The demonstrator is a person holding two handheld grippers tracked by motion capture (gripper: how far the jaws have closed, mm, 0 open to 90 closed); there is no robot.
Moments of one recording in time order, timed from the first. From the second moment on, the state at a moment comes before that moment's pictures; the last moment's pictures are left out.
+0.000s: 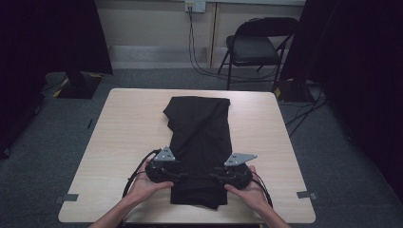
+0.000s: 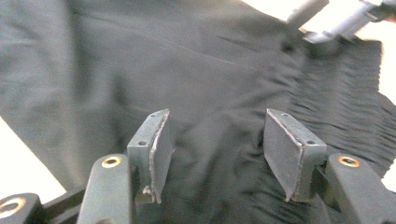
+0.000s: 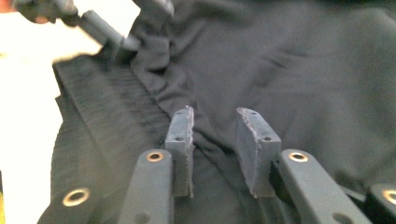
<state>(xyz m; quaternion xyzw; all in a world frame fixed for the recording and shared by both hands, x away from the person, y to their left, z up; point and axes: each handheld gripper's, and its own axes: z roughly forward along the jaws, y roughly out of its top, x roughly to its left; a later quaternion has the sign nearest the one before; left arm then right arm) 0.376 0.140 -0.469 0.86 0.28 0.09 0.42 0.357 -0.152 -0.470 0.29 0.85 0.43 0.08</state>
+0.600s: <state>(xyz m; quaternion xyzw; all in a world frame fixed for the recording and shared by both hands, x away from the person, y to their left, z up) 0.394 0.139 -0.491 0.88 0.29 0.10 0.37 0.365 -0.164 -0.469 0.31 0.84 0.44 0.08</state>
